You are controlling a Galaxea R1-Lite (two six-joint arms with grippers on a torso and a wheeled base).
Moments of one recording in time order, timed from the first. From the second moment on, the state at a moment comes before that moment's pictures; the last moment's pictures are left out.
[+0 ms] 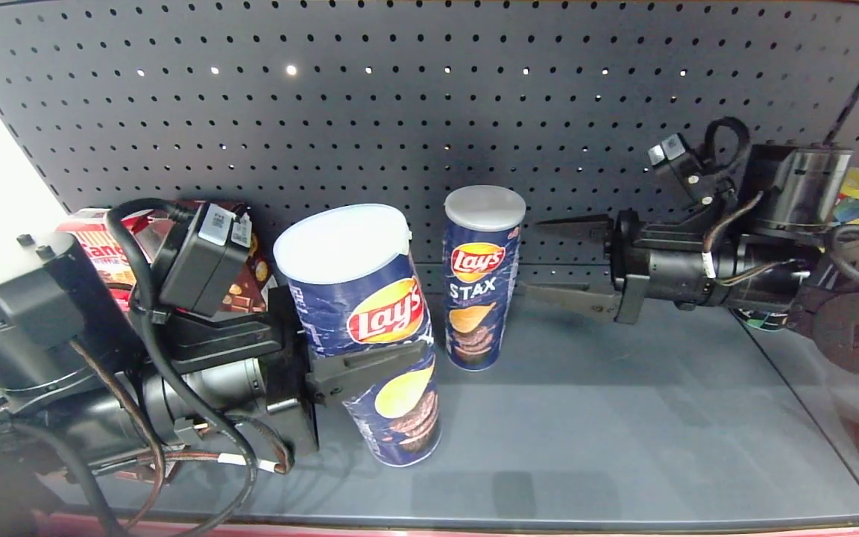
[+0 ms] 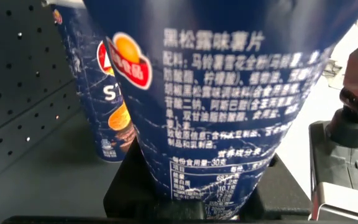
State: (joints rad) left arm -0.50 1.53 -0.55 -1.04 -0.69 0.01; right arm 0.41 1.74 -1.09 -0.61 0.85 -0.23
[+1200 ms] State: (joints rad) left arm -0.48 1.54 -0.56 -1.04 -0.69 0.01; right arm 0.47 2.00 -1.20 -0.67 0.84 -0.23
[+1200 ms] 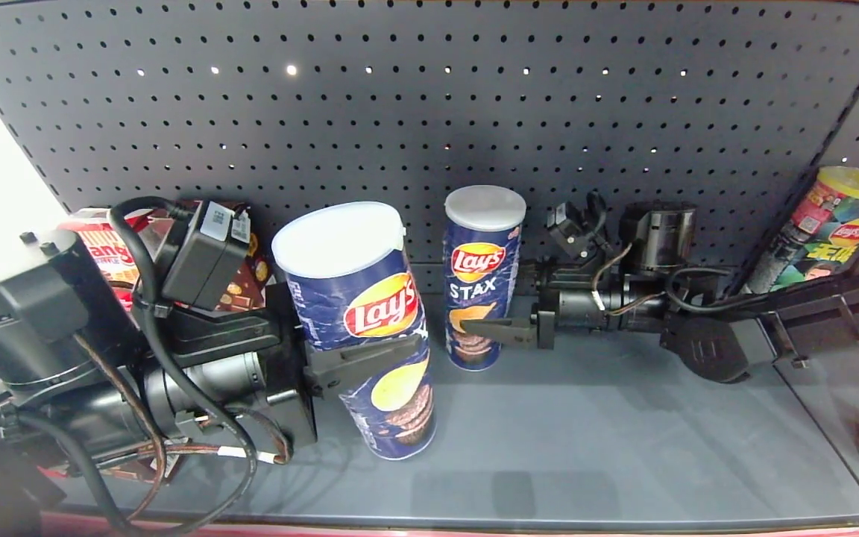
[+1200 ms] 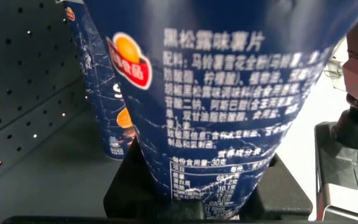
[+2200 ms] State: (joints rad) left arm -0.47 1.54 -0.55 -1.04 -0.69 0.01; right arm 0.50 2.04 -1.21 -0.71 0.83 -0.23
